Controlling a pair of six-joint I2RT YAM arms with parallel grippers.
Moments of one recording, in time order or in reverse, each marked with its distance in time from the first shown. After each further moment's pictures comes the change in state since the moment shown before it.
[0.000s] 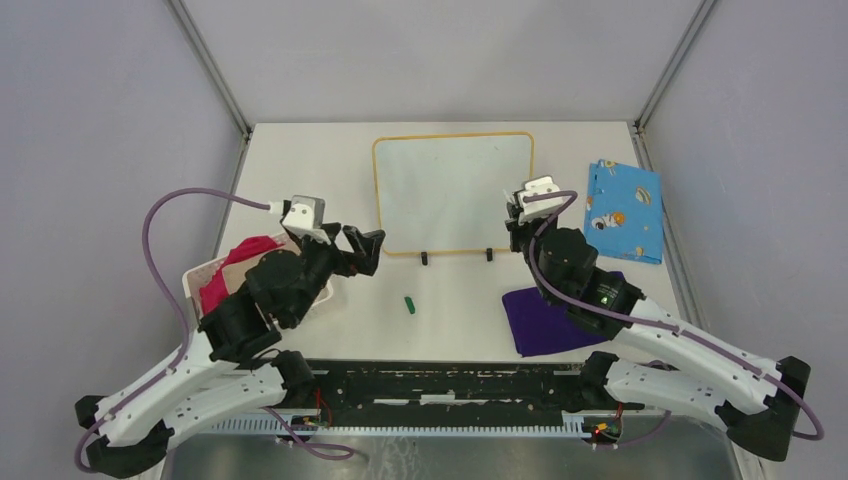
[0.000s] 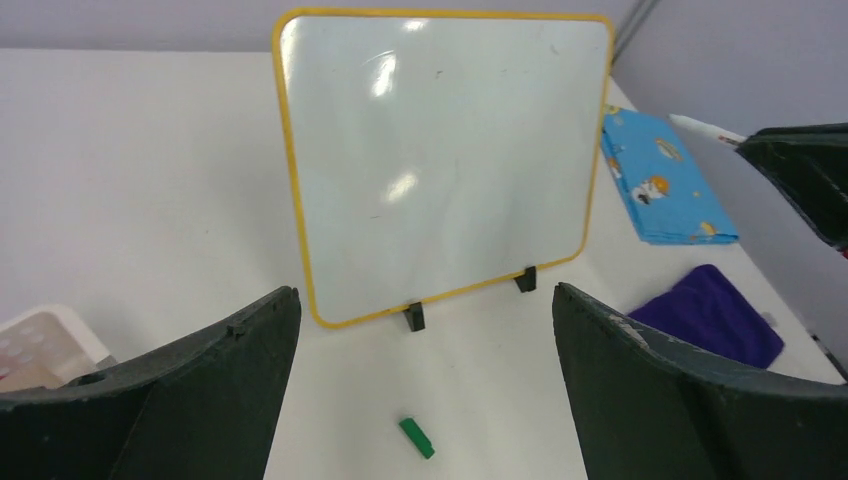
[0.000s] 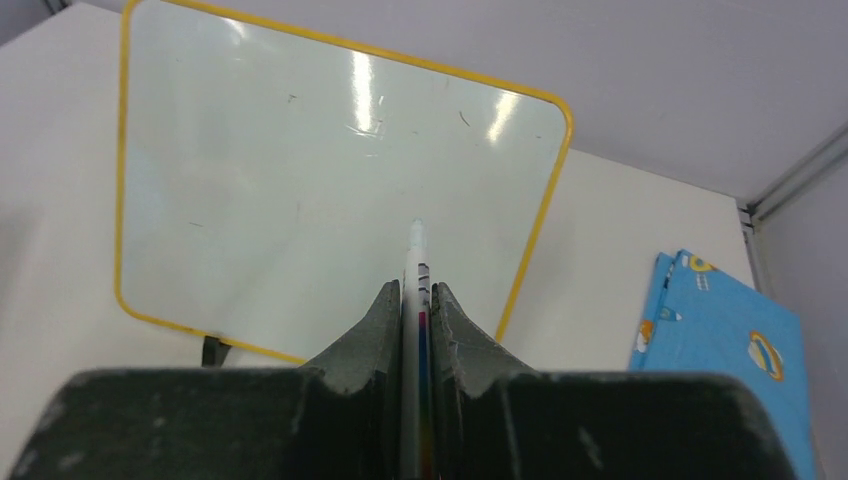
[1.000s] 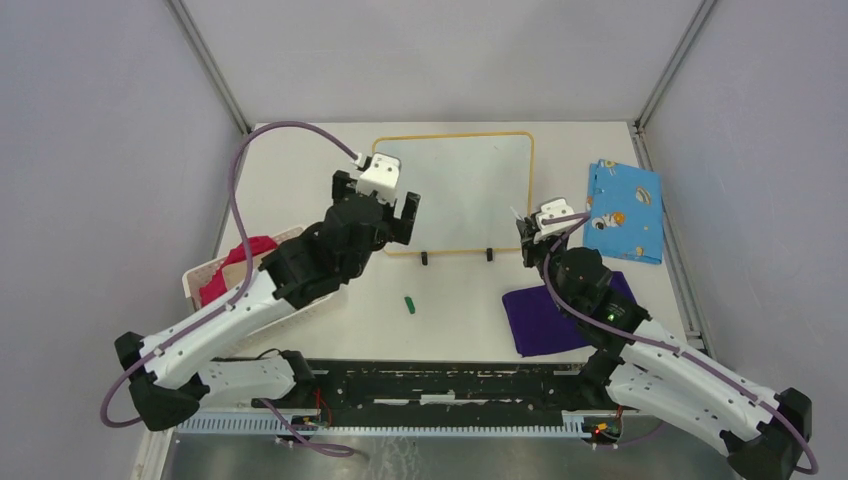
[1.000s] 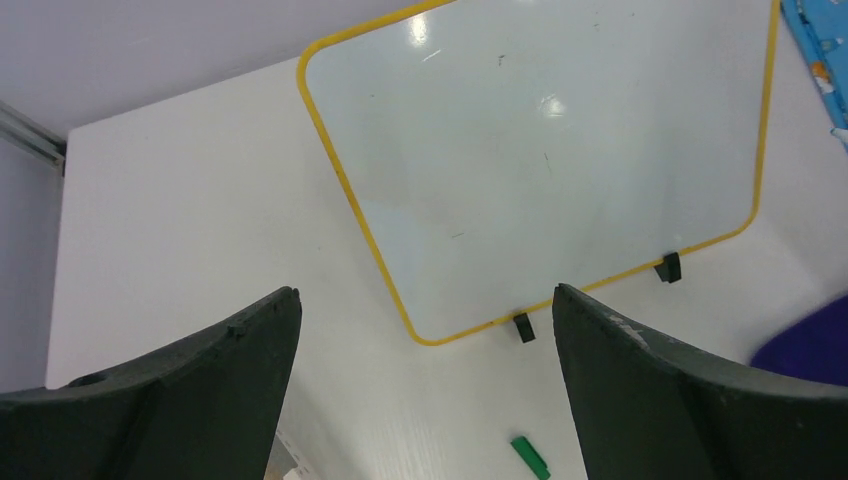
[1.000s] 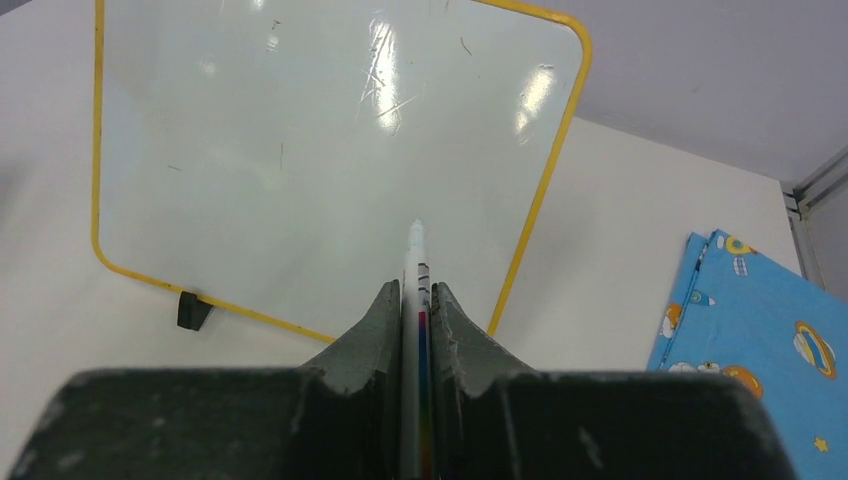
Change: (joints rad) left arm 0.000 0.442 0.285 -0.100 -0.139 0.198; right arm -0.134 -0.146 -0.271 0.126 -0.175 -0.014
